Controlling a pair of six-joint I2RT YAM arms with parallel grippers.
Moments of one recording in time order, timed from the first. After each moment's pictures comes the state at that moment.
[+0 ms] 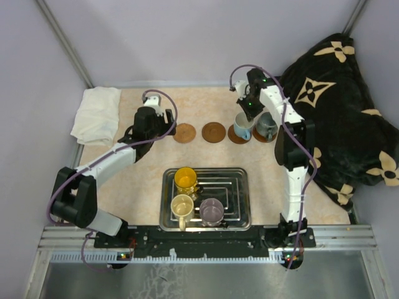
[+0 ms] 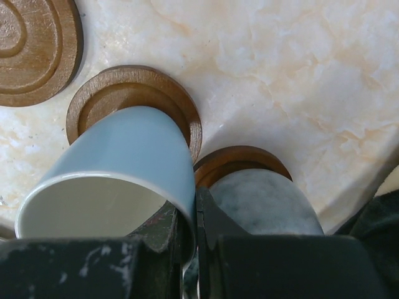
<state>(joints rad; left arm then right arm) -0.43 1.48 0.94 0.14 -0.17 -0.28 0.22 2.20 2.04 -1.02 -0.10 -0.51</state>
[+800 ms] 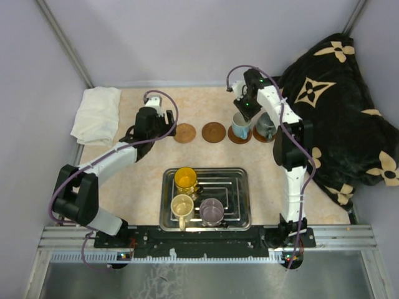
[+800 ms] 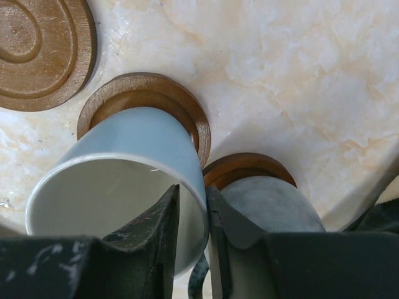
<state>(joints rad) -0.43 1.50 0.94 0.13 -0.17 -0.28 0.24 2.21 2.06 -1.02 -0.10 -0.51</state>
